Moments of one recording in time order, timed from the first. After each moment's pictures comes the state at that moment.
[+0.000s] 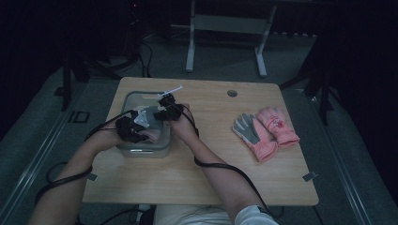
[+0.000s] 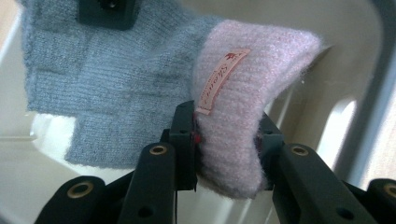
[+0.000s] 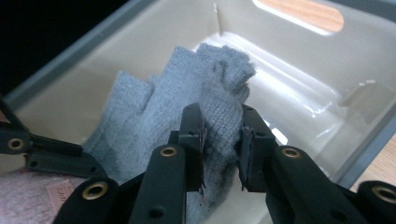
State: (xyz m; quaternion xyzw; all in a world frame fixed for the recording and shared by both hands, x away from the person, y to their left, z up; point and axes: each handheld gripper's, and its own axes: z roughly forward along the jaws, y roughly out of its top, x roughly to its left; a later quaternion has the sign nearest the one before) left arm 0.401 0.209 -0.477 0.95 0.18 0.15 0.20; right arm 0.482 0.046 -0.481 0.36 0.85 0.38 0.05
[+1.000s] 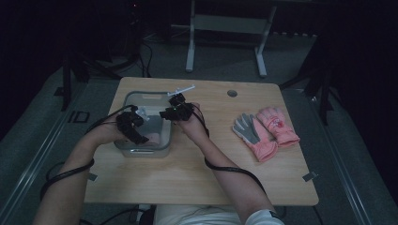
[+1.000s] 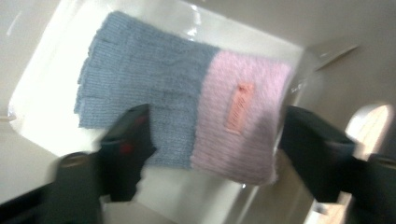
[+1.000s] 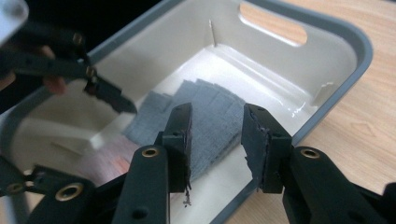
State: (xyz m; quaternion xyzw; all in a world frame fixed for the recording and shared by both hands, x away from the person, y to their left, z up) left arm 0.417 0.214 -0.471 0.95 0.22 0.12 0.19; right arm 0.469 0.011 -0.461 0.34 0.84 0.41 0.06
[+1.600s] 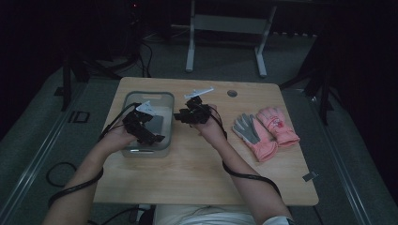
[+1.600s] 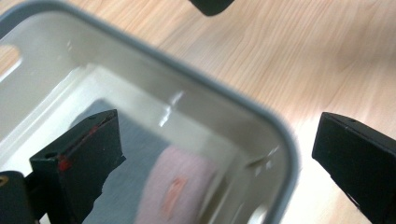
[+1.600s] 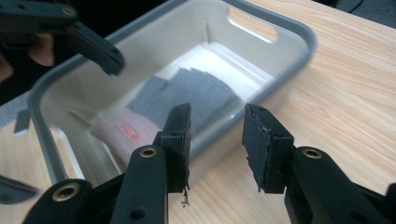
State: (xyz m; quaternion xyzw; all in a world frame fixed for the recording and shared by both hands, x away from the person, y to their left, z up) left arm 0.389 0.179 -0.443 0.89 0.27 0.11 0.34; right arm 0.449 -0.045 -0.444 0.32 0.85 0.42 0.07
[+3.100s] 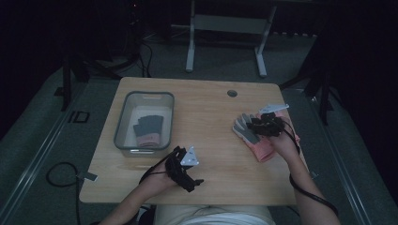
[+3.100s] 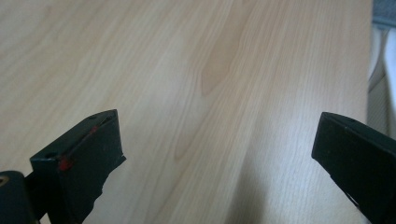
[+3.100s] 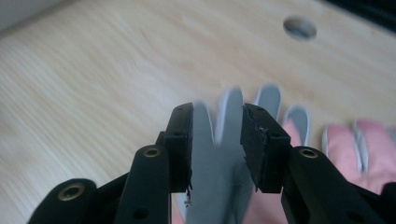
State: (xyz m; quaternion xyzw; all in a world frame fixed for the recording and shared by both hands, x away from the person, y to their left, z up) left arm 0.296 0.053 -0.523 0.91 0.17 0.12 0.37; right arm 0.436 -0.282 -0.472 0.36 0.85 0.34 0.19
